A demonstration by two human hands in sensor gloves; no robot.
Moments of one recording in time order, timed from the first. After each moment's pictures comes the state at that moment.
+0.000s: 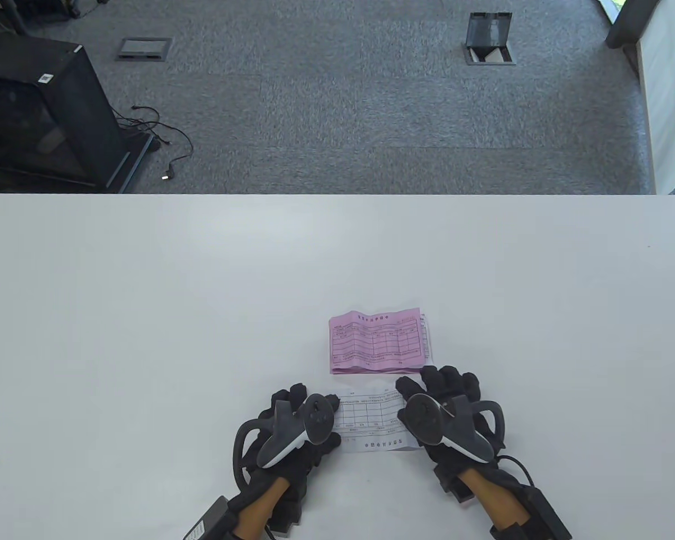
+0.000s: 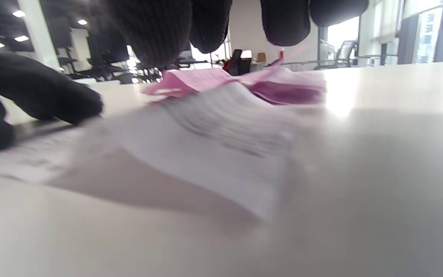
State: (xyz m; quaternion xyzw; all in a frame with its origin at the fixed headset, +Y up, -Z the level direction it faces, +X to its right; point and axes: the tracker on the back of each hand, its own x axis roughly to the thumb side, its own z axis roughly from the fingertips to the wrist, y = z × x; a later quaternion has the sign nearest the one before) left_hand -0.091 -0.780 -0.216 -0.20 -0.04 0.06 0.98; right_hand 0.121 -0.746 -0.227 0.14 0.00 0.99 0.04
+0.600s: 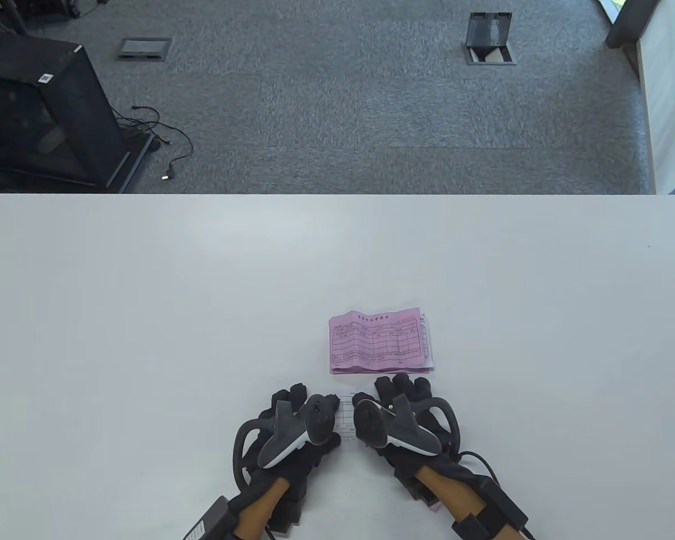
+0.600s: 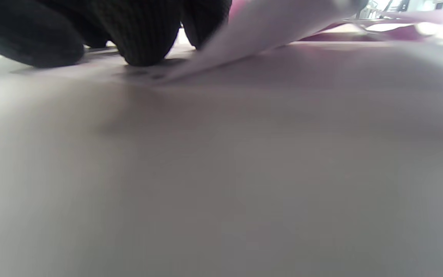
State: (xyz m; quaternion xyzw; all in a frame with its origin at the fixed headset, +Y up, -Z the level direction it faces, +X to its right) left_hand -0.091 -0.779 -0.216 -0.20 -0.05 0.05 0.98; right_hand 0.085 -0.775 -0.233 0.17 0.08 0.98 -0.02
